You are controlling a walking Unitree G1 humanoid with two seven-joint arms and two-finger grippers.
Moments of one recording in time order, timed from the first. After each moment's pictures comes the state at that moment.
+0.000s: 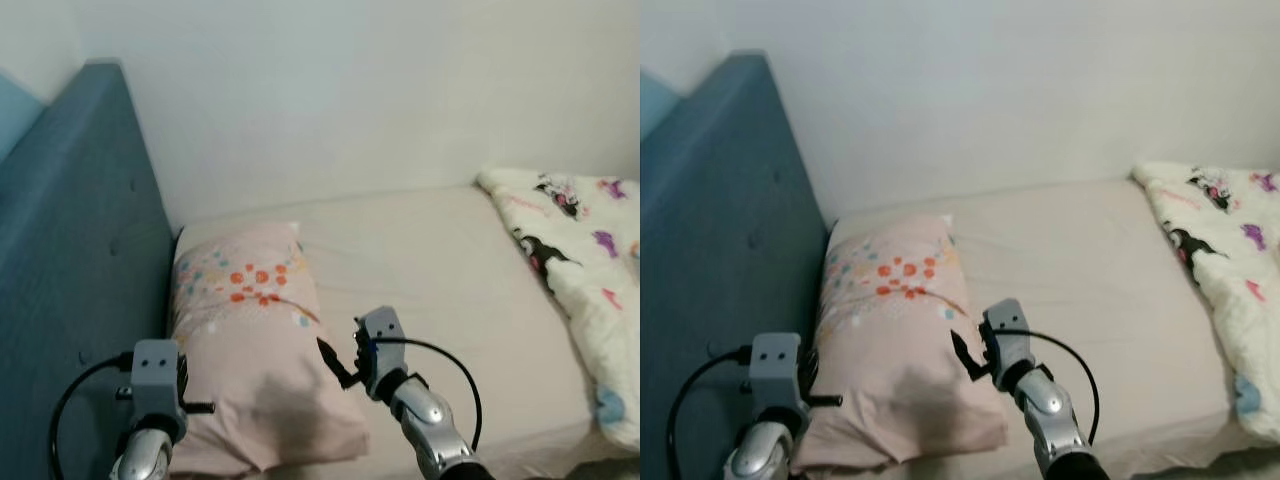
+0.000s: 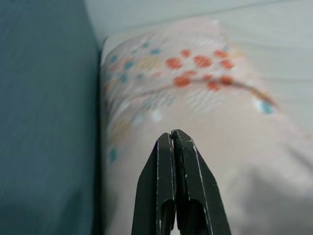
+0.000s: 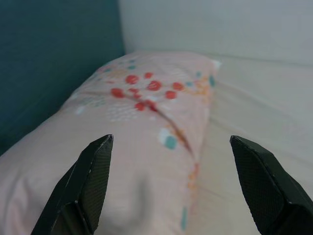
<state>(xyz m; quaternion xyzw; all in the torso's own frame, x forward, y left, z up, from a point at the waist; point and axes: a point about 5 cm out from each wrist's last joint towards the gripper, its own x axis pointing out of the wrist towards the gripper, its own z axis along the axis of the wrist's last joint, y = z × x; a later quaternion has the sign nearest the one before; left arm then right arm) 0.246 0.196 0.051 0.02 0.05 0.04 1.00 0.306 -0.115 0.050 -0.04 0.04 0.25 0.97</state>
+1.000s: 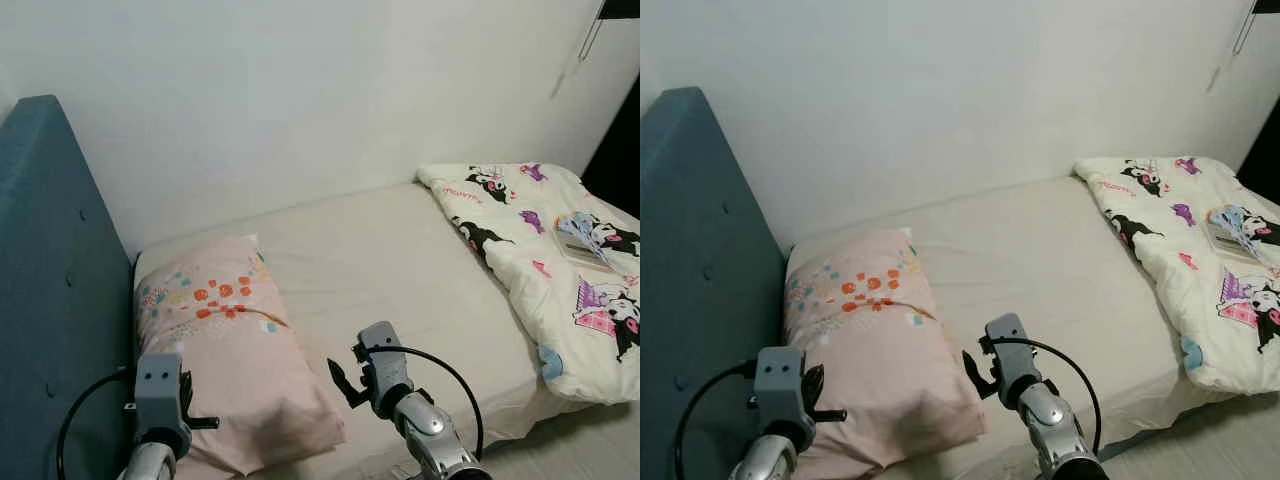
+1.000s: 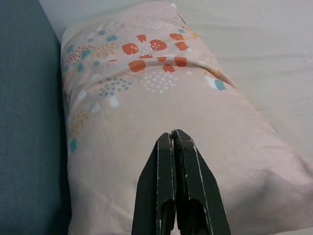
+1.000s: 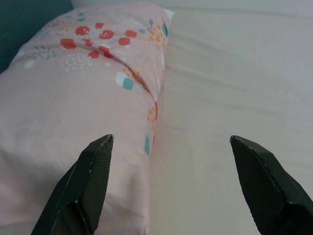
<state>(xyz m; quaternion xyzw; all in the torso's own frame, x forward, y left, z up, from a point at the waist) 0.237 0.191 0.029 -0.01 0.10 0.03 0.99 0.296 -0.124 0.022 -0.08 0.13 0.21 0.97</state>
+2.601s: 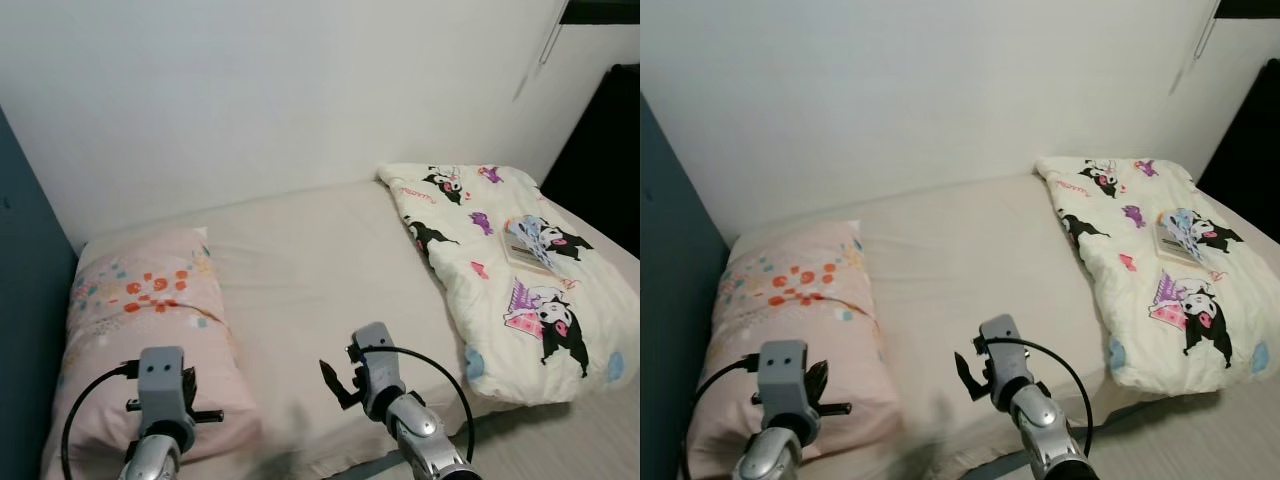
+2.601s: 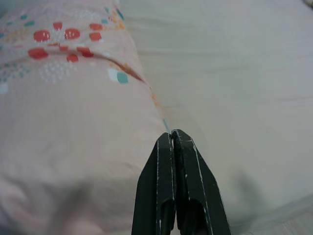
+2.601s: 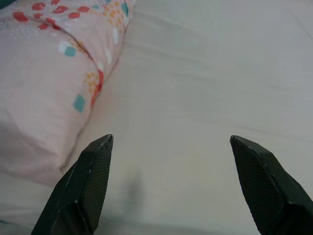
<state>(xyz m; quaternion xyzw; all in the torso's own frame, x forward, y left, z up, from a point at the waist) 0.243 0.185 0.040 -0.03 0.10 0.03 0.99 0.297 -0.115 0.023 -0.06 0.12 0.22 0.97</state>
